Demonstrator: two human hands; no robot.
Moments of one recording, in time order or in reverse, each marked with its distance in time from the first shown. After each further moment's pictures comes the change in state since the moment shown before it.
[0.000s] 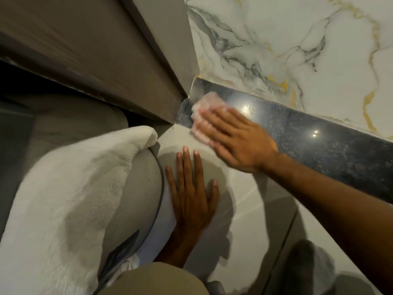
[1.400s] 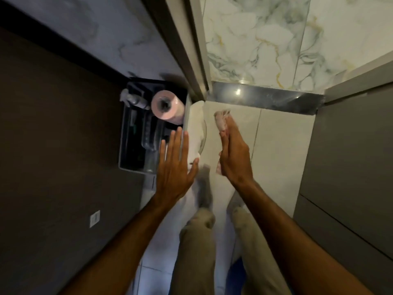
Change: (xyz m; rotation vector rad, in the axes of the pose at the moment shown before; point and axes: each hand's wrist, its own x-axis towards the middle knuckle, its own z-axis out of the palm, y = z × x) left_hand -0.095 -0.097 -0.635 0.033 -0.244 0.344; right_hand -0.123 -0.409 -0.550 1.168 0.374 1.063
